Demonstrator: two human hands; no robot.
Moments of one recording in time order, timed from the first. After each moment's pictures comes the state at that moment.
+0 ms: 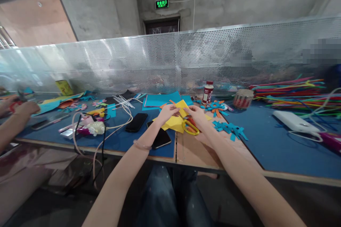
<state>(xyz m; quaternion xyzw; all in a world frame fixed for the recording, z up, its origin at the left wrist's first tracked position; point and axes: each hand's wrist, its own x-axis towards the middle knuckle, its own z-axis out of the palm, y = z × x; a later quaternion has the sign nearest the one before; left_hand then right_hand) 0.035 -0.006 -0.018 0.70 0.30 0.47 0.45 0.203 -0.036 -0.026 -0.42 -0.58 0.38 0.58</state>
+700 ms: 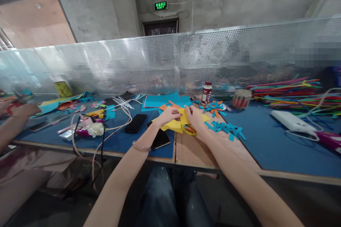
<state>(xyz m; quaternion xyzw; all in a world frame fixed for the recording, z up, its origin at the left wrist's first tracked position) 0.036 -0.017 -0.012 0.76 0.28 0.37 0.45 0.201 -0.040 -0.027 -0.54 -0.66 0.05 0.52</state>
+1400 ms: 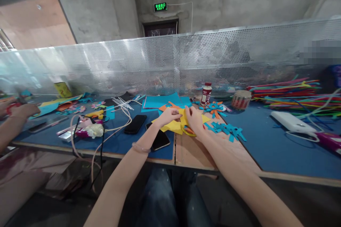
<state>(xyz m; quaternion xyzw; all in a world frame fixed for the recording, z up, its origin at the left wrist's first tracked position) 0.036 -0.020 -0.007 0.76 0.29 0.37 0.45 0.194 -0.043 -0.030 -0.59 -0.62 -0.02 0.51</state>
